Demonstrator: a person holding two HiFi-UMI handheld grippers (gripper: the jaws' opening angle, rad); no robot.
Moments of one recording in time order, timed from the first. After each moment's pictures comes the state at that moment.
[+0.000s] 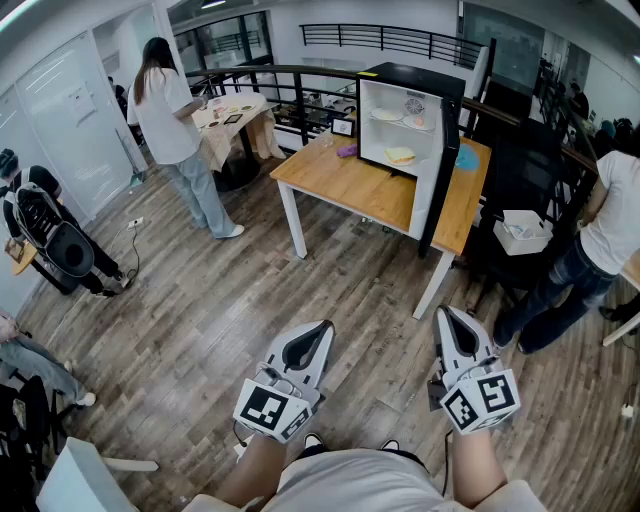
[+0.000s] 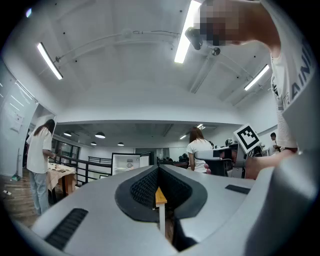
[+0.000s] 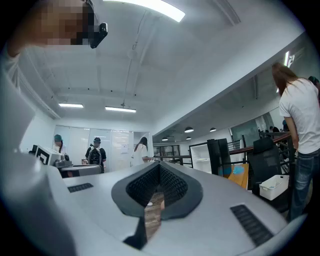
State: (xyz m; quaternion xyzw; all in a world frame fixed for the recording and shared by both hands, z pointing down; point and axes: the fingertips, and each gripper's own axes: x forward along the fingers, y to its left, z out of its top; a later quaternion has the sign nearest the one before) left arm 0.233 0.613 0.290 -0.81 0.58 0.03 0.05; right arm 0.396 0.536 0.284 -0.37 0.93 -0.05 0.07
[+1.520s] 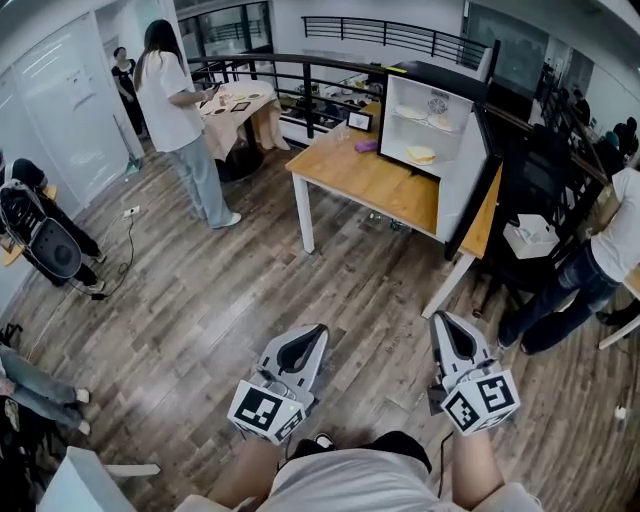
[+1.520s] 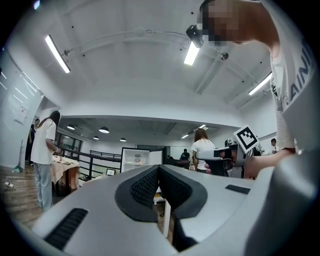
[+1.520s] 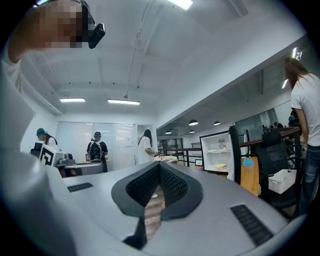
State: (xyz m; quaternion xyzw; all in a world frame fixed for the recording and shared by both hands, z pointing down) left arm 0.118 0.633 0.316 -0.81 0.58 0.04 0.02; right arm 0.286 0.554 0.308 -0.35 0.94 -0.06 0.03
